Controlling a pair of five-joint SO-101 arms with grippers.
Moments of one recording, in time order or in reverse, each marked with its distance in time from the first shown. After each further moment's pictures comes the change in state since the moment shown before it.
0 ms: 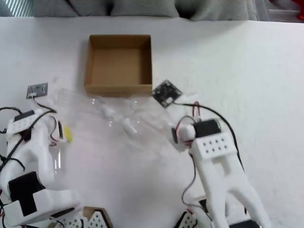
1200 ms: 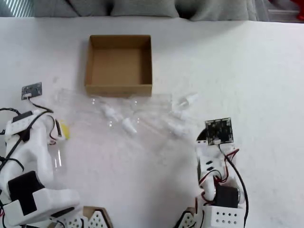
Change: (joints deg) left arm -1.3 0.5 -0.1 -1.8 3.4; right arm 20.6 -72.9 50.0 -17.0 -12.9
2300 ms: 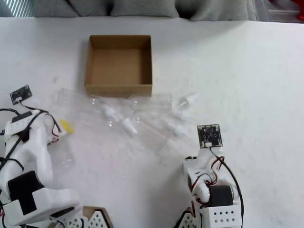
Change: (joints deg) left arm -0.2 0.0 0.0 -0.6 14.3; right arm -10.1 0.3 3.5 22.8 -15.4
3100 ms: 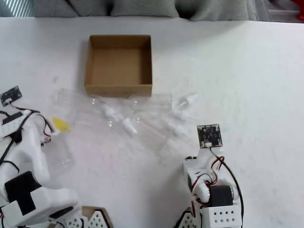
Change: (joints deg) left arm -3.8 0.0 -1.8 1.8 -1.9; right arm 0.0 0.0 0.0 0.0 0.0
